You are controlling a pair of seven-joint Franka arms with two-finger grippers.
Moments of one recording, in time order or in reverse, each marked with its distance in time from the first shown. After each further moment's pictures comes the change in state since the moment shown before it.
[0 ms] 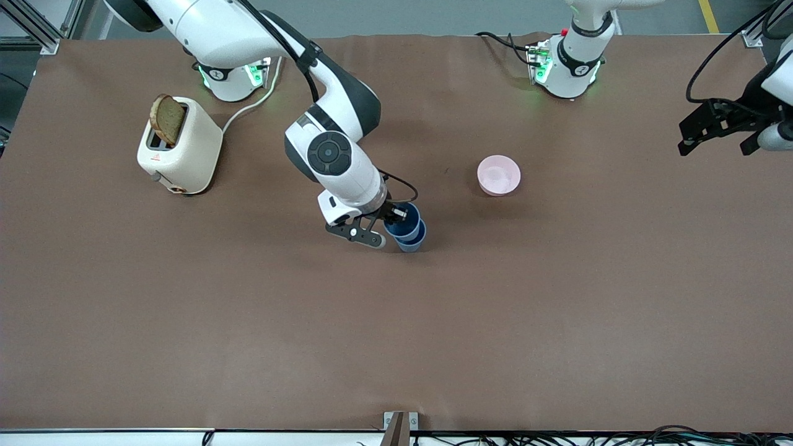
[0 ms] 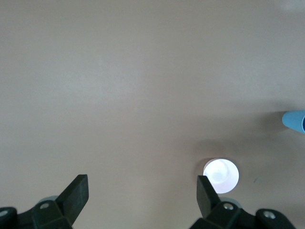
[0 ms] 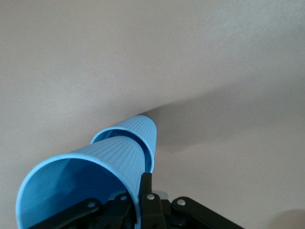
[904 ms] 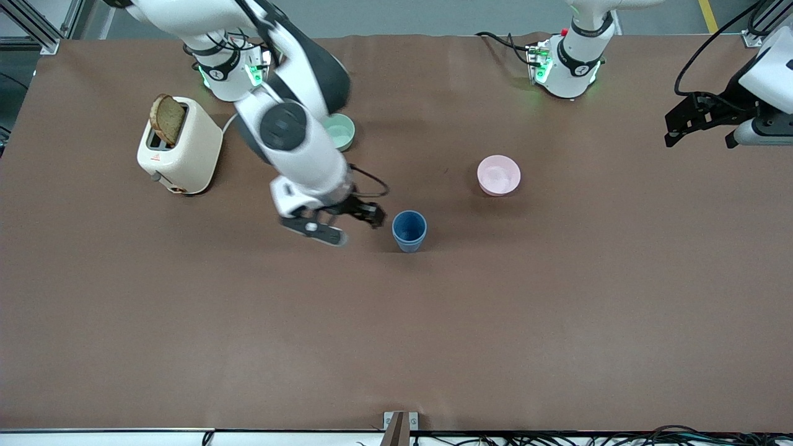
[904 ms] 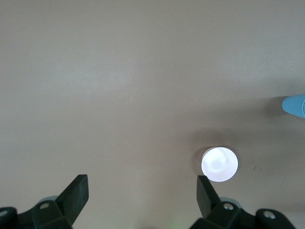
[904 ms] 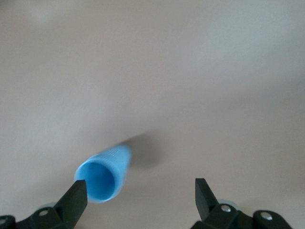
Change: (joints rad) left arm -0.007 -0.011 -0.020 -0.033 -0.001 -0.020 0.001; right arm -0.139 -0.228 -0.009 0.063 -0.118 -0.304 -0.034
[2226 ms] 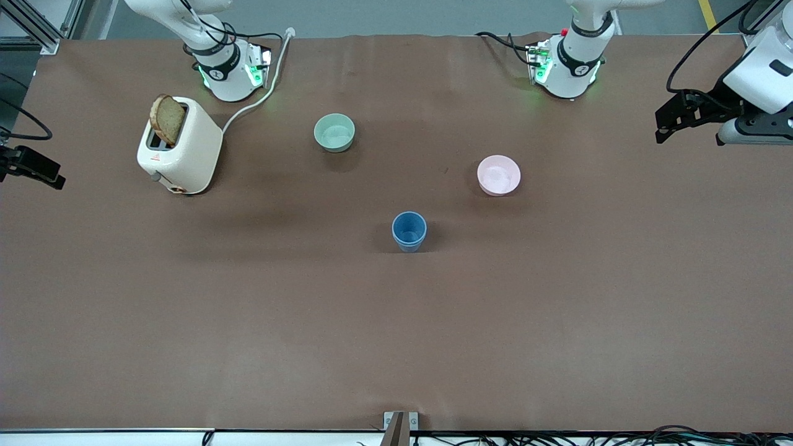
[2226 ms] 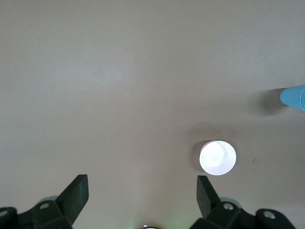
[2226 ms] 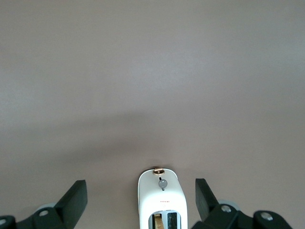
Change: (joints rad) left arm 0.001 0.002 -0.021 0.004 0.000 -0.020 0.000; right arm -0.224 -0.313 -0.474 -0.025 0.060 -0.348 -0.977
